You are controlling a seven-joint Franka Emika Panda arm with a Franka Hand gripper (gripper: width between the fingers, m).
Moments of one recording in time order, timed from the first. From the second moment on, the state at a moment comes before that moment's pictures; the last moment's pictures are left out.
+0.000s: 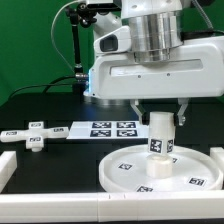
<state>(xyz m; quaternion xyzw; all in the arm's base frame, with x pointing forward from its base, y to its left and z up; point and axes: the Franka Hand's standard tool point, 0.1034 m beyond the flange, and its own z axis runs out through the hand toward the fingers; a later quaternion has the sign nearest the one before) 0.557 0.043 0.087 -0.95 0.30 0.00 0.07</state>
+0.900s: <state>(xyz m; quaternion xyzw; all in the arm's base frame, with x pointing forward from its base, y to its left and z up) 0.557 0.043 0.087 -0.81 0.58 0.03 0.08</state>
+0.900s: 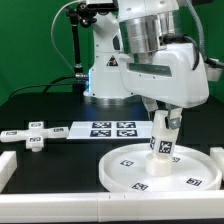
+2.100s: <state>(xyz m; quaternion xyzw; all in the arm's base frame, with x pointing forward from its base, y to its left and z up) 0.564 0.043 0.094 -0.98 0.17 0.00 0.06</state>
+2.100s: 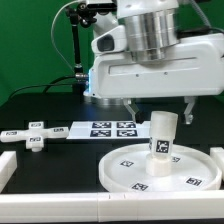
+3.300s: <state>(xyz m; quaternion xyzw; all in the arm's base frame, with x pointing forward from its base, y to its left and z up) 0.568 0.047 0.093 -0.91 -0.40 0.00 0.01</state>
